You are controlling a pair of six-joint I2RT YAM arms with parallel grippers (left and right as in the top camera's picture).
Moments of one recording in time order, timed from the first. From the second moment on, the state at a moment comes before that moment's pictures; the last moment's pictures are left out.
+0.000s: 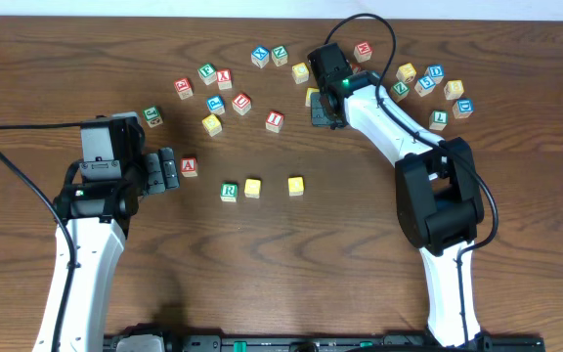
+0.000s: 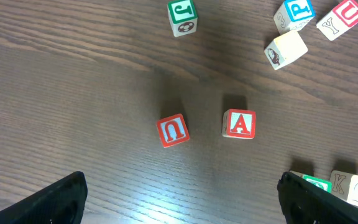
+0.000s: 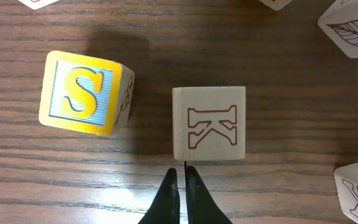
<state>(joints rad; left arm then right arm) 0.07 1.22 0.93 -0.68 -0.06 -0.09 0.41 2.30 1.80 -0.68 0.18 0.35</state>
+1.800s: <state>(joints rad) 0.07 1.22 0.93 -0.68 -0.06 -0.09 0.37 2.30 1.88 -0.71 0.17 0.34</state>
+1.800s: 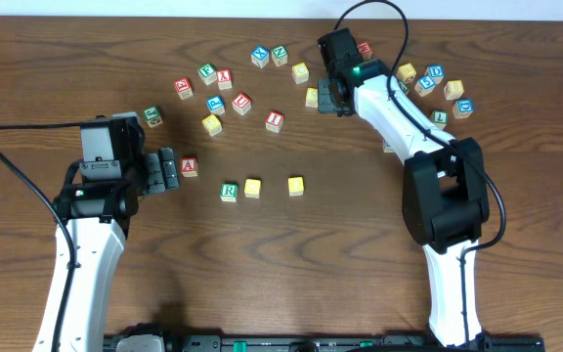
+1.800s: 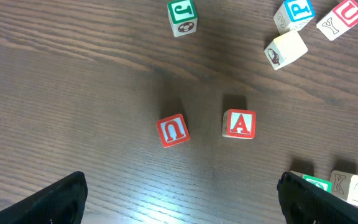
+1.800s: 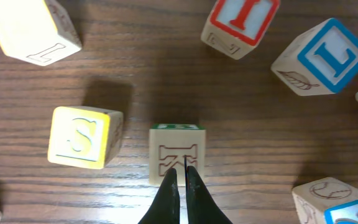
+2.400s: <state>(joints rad) 0.07 1.22 0.93 -0.68 -0.06 -0.09 0.36 2.30 1.88 -0.73 0.17 0.33</state>
